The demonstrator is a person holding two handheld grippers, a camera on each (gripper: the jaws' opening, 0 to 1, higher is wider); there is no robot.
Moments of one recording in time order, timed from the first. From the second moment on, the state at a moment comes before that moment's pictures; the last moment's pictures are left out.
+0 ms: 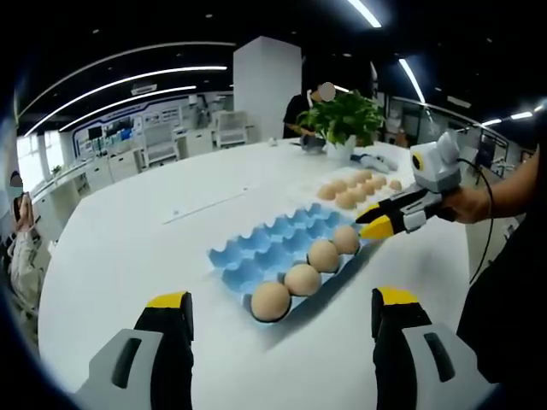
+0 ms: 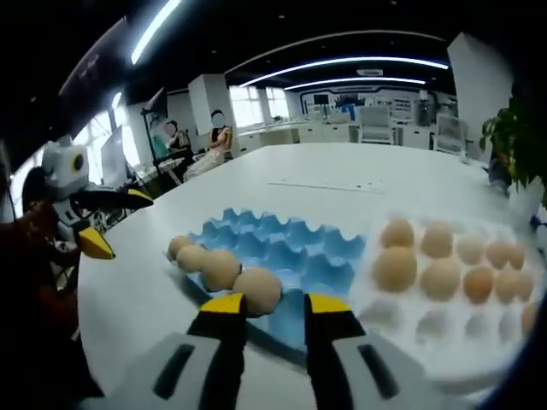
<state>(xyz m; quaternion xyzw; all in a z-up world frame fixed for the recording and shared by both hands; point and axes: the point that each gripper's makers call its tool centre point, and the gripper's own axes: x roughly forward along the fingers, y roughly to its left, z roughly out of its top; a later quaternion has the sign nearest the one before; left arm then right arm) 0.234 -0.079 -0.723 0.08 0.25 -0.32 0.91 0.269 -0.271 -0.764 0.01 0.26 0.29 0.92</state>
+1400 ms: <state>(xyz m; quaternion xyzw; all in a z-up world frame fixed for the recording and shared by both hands) 0.238 -0.071 -0.716 -0.03 0.31 -0.24 0.92 0.287 -0.560 -0.762 0.01 0.25 -0.08 0.97</state>
